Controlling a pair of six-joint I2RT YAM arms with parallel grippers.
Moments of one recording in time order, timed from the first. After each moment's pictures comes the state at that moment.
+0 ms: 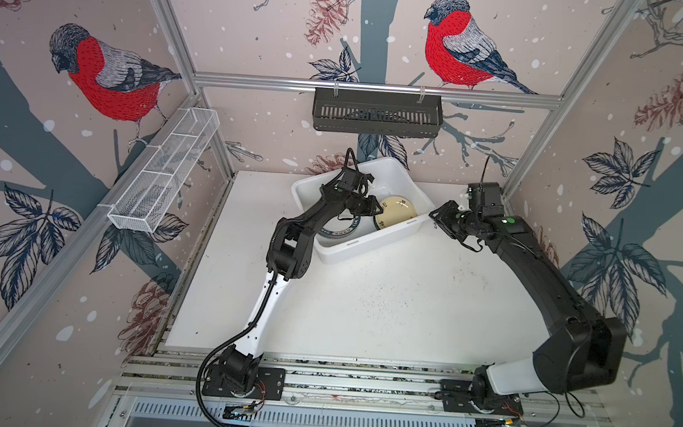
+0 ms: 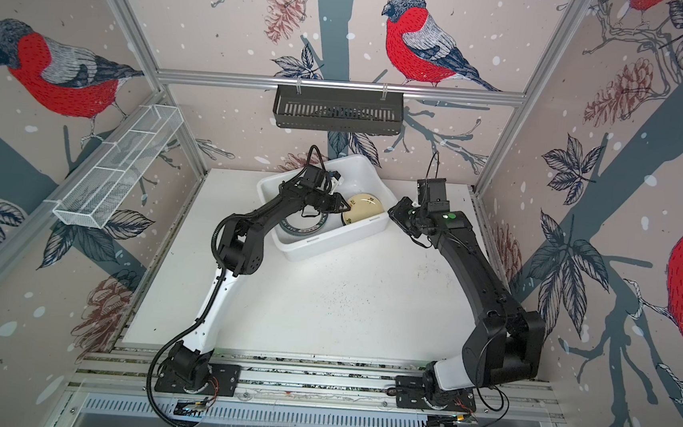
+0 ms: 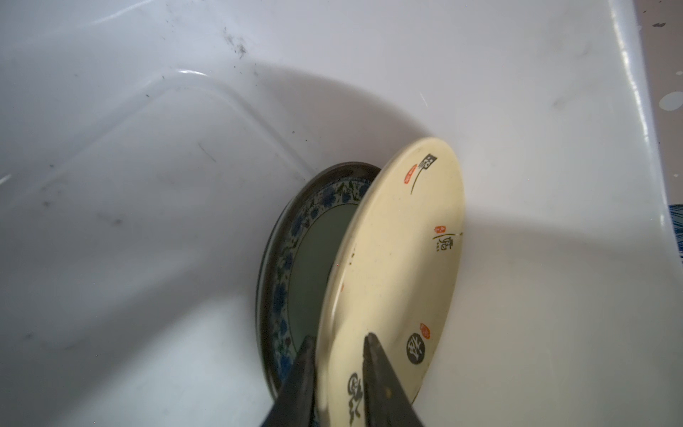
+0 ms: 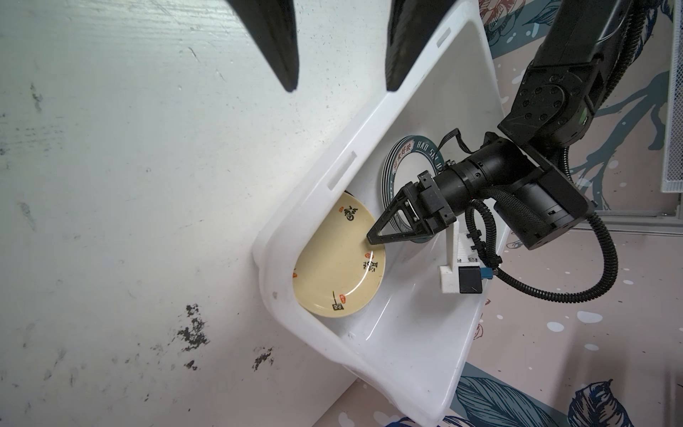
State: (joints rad) left arm -0.42 2.60 2.31 -0.51 0.63 -0.34; right arm 0.24 1.47 1.34 -0.62 -0.26 0.79
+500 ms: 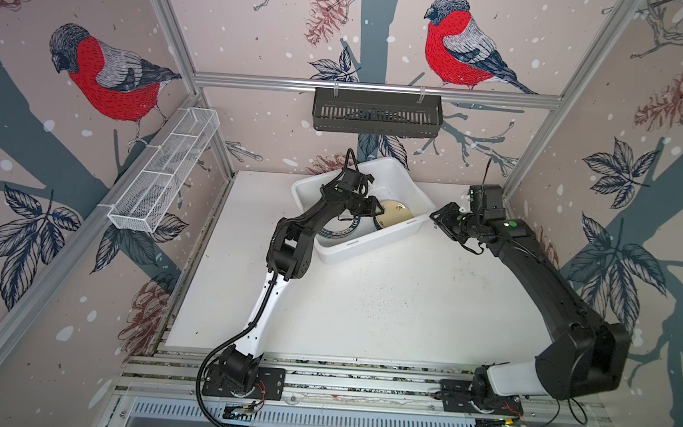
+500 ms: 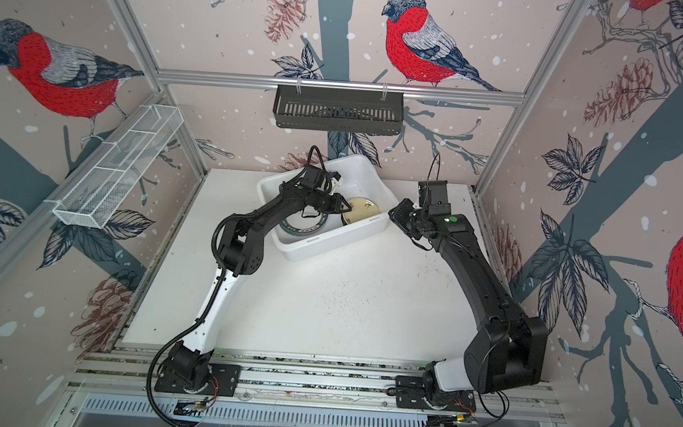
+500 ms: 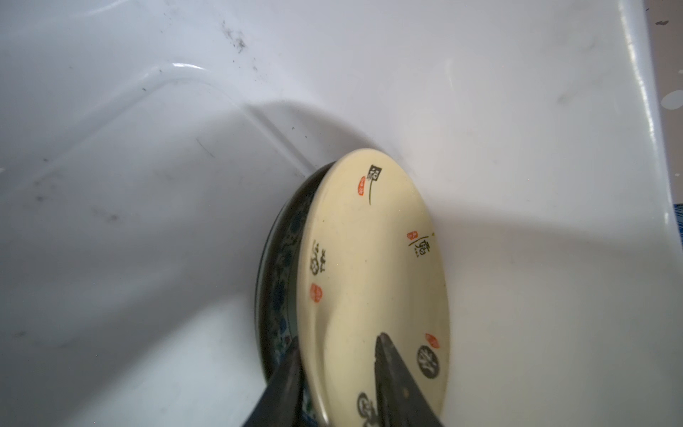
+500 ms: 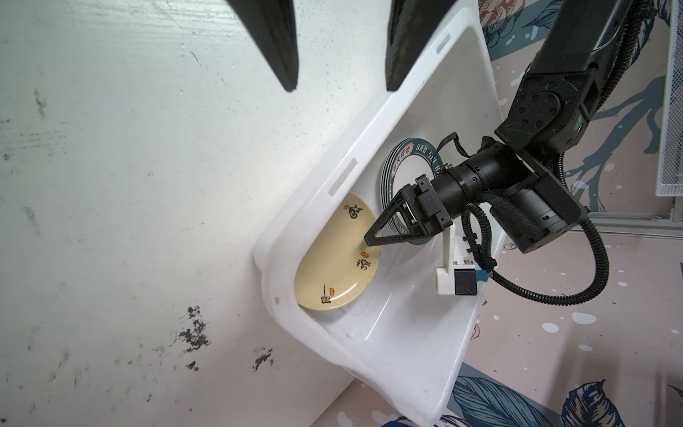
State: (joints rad) left arm -0.42 2.60 2.30 -0.51 0.63 -0.34; right arm 0.24 1.44 1.31 -0.60 -0.26 0.79
